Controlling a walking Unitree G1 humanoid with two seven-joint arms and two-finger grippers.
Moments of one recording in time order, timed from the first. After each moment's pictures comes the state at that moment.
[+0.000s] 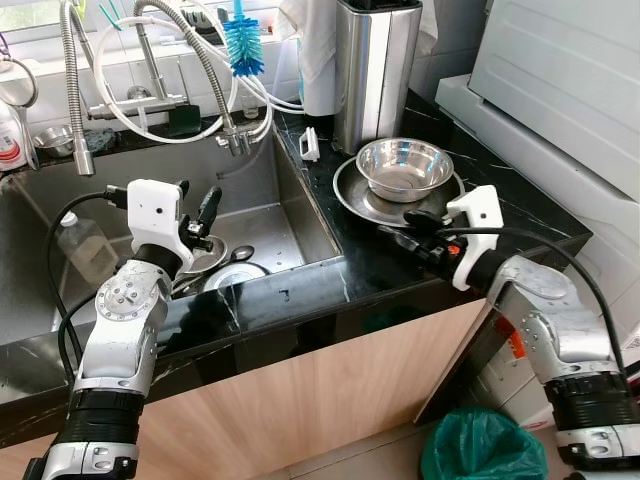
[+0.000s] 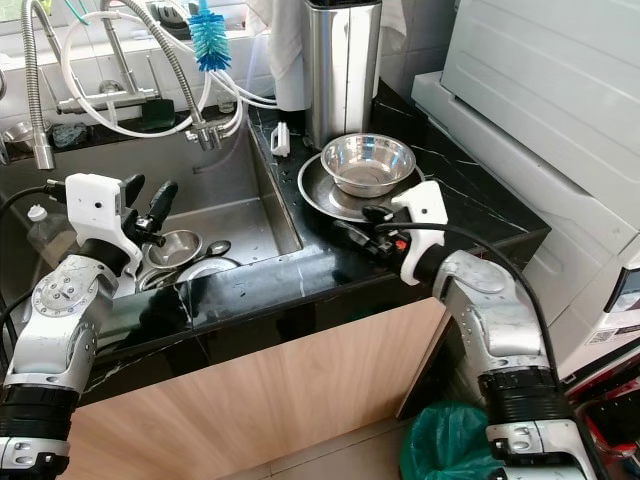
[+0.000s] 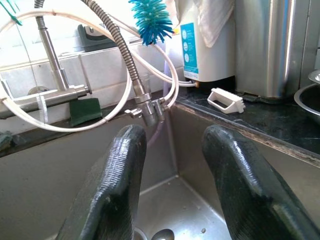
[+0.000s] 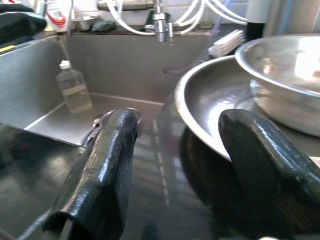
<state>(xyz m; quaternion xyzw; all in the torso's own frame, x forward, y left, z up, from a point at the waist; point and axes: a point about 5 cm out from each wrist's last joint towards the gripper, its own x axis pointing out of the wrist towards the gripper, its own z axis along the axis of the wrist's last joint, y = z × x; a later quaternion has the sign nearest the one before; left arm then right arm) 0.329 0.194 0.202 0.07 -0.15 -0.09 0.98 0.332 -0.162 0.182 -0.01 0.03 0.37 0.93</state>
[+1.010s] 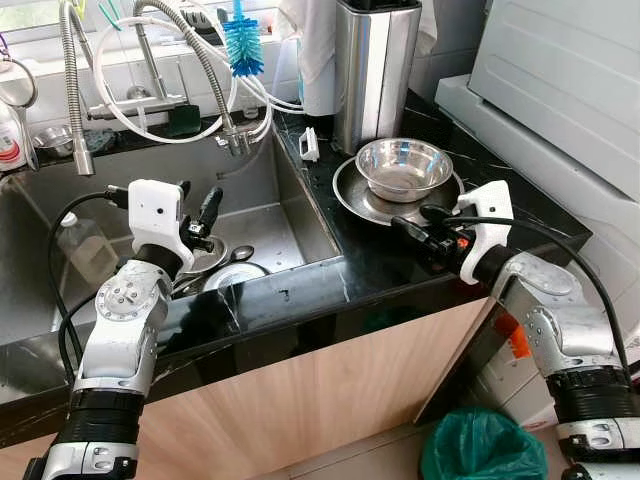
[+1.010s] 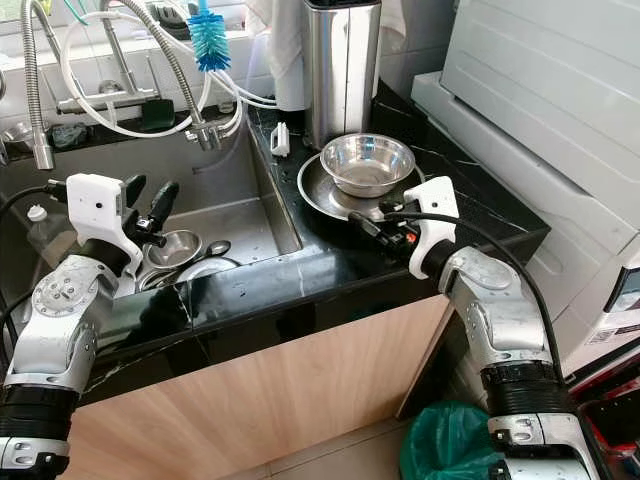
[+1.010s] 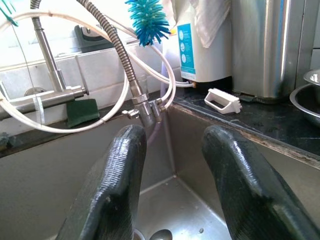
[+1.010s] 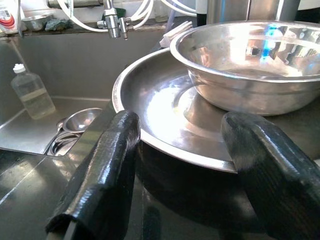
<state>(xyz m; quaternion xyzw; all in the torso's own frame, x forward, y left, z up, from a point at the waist) 0.328 0.193 0.203 0.07 -0.15 -0.10 0.98 0.343 -0.186 0.178 -0.01 0.05 0.29 0.96</state>
